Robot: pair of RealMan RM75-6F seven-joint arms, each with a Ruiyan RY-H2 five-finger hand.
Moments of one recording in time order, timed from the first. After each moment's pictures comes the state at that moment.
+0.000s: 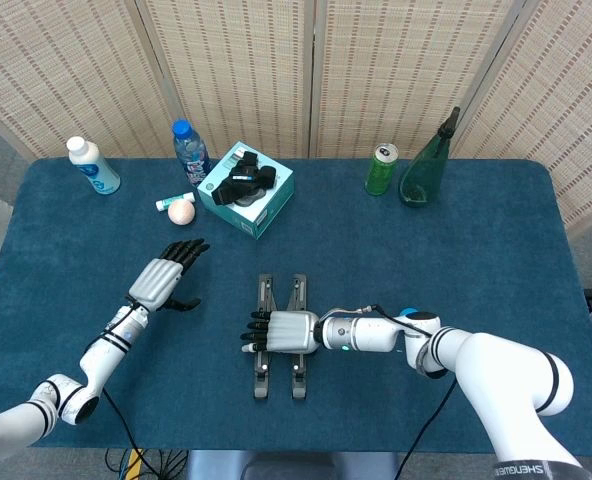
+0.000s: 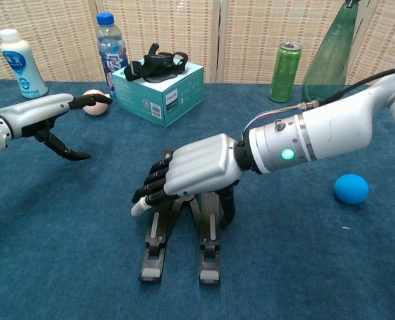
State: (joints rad) left arm -0.71 -1.62 -0.07 -0.96 1.47 1.00 -0.41; right arm 1.30 -1.67 -0.23 -0.98 -1.98 0.82 0.36
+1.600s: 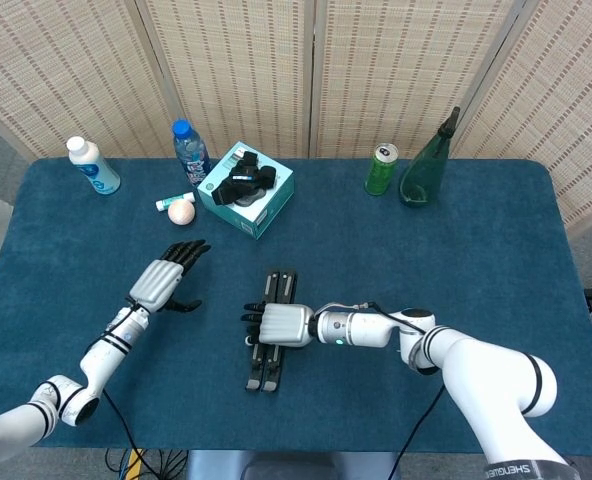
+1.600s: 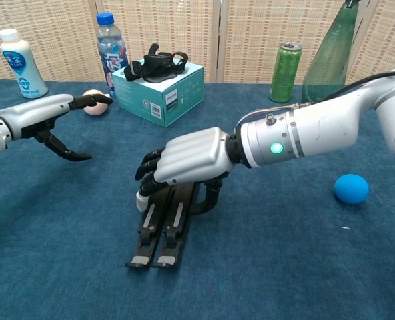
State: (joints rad) left arm -0.71 -1.63 -0.07 -0.95 1.48 1.01 -0.43; right arm 1.30 -1.73 -0.25 -0.87 -1.92 0.90 0.44
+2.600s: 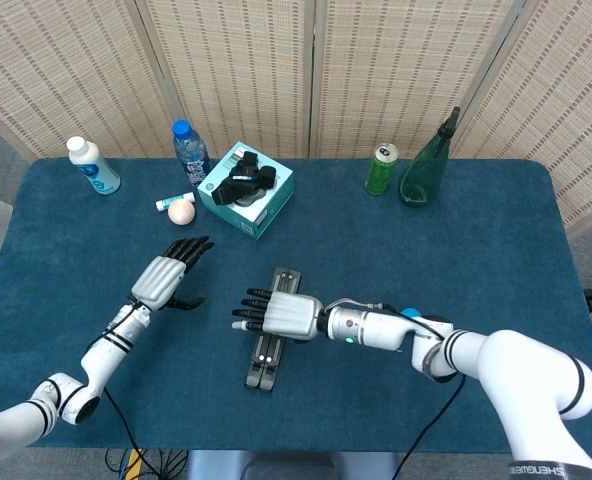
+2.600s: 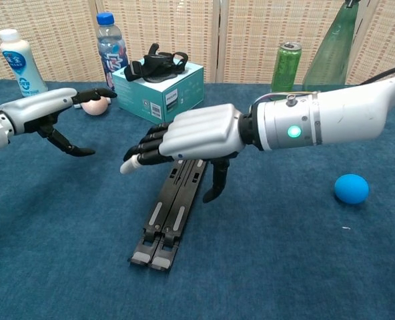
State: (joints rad) left arm -0.72 -1.61 -0.08 -0.99 1.49 1.03 -0.40; right arm 1.24 -1.60 -0.16 -1.09 -1.82 0.91 0.23
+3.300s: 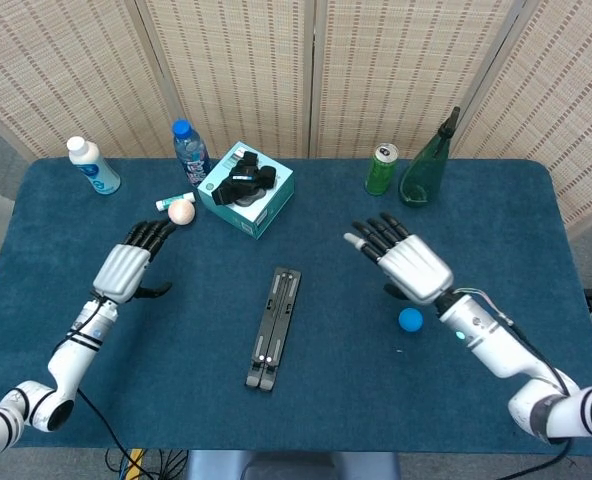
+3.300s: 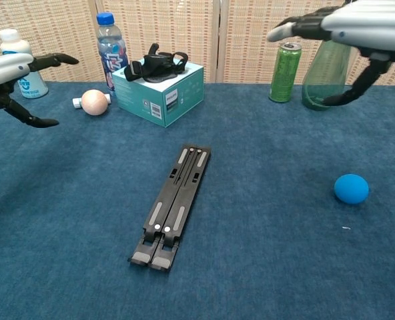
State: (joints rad) left arm -0.64 -1.45 -0.12 -1.16 1.41 1.11 -0.20; right arm 0.81 -1.12 -0.06 -1.62 -1.40 1.15 -0.23
